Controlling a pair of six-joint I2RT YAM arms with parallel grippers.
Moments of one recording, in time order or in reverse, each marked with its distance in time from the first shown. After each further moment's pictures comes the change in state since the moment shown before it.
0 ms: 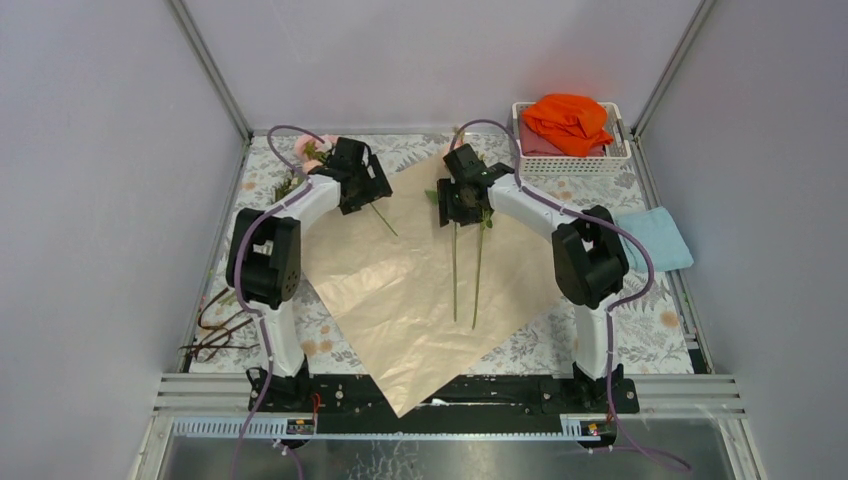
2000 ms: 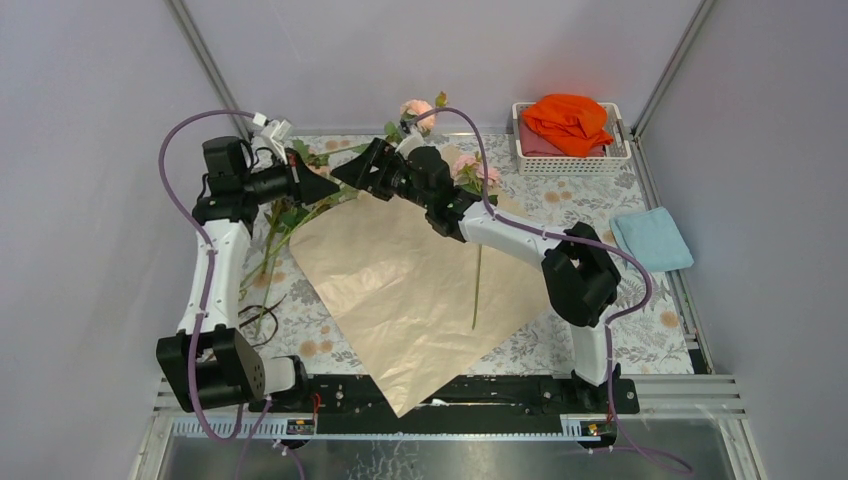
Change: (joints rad) left arm 0.414 -0.629 -0.187 -0.040 1.099 0.576; right arm 0.240 -0.026 -0.036 1.003 -0.177 0.554
